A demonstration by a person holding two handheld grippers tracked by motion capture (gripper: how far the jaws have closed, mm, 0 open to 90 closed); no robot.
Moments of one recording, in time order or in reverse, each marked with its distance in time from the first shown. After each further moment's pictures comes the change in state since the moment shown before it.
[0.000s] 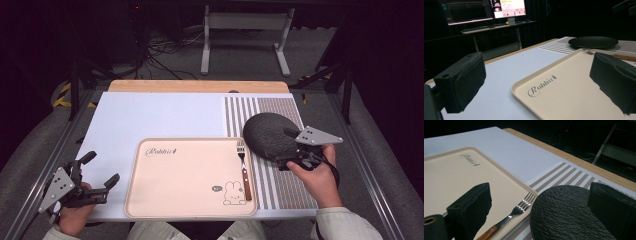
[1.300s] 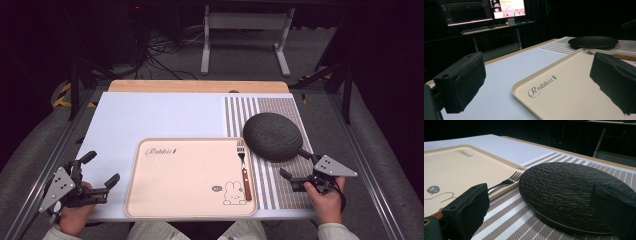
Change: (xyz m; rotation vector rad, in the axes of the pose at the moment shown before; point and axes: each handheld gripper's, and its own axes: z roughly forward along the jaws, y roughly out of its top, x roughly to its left) left arm 0.000 0.000 0.001 -0.005 -0.006 0.004; right arm -0.016 -0.107 -0.017 -0.150 -0.027 0.054
